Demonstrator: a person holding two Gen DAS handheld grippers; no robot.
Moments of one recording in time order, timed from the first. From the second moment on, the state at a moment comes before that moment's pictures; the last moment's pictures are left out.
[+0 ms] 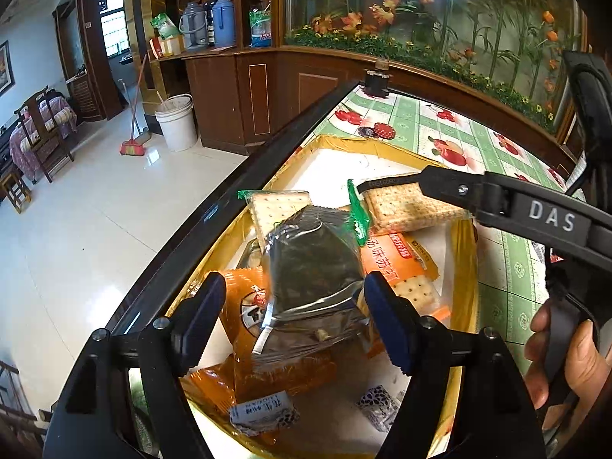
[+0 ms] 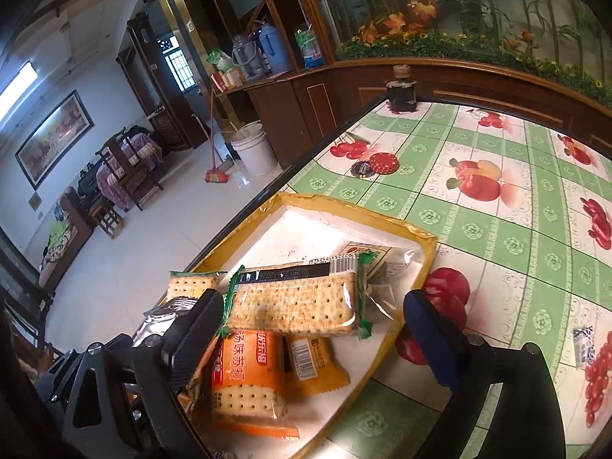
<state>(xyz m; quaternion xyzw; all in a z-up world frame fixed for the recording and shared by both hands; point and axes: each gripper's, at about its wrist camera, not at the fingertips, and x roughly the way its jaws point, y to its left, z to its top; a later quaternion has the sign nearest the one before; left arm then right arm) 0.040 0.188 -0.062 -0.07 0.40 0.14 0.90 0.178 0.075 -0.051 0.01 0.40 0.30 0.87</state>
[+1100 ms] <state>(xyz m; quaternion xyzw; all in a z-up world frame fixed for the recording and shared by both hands) 0.062 0.023 -0.055 0.02 0.41 0.00 0.91 0.099 -0.200 -0.077 0.10 0.39 0.12 0.91</state>
